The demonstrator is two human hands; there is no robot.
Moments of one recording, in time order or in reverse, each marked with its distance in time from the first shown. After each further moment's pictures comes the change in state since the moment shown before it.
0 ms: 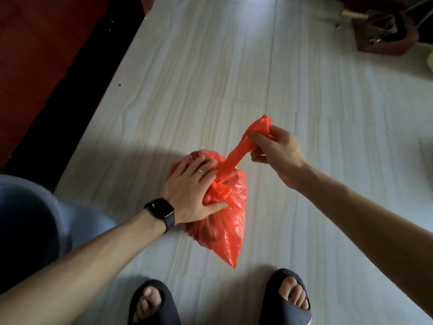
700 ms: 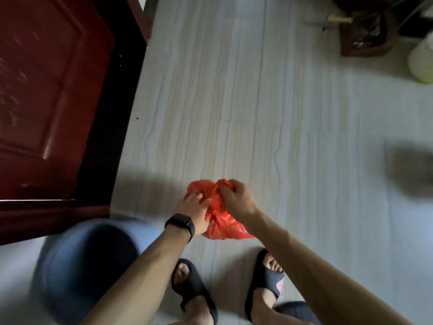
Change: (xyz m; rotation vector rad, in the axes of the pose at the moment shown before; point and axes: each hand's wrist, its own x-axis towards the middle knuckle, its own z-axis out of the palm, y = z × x) left_hand 0.039 0.029 -0.174 -0.081 -0.861 -0.276; right_hand -0.080 -0.151 0.011 -0.080 -0.147 0.378
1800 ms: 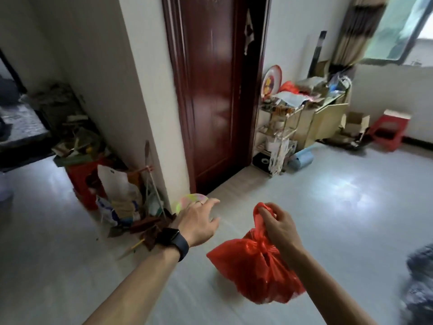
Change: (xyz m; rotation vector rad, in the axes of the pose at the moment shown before) left_hand -0.342 0.688 -0.644 0.205 0.519 0.916; right_hand -0.567 -0.231 -0.678 0.601 1.114 -0.255
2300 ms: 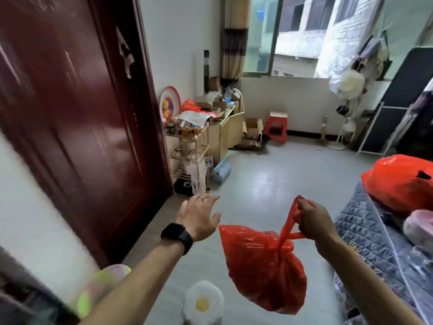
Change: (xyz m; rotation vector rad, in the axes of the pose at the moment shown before) left_hand 0.354 0.185 0.043 0.082 -0.026 0.519; right_hand 0.223 -0.003 -0.248 0.087 0.637 0.182
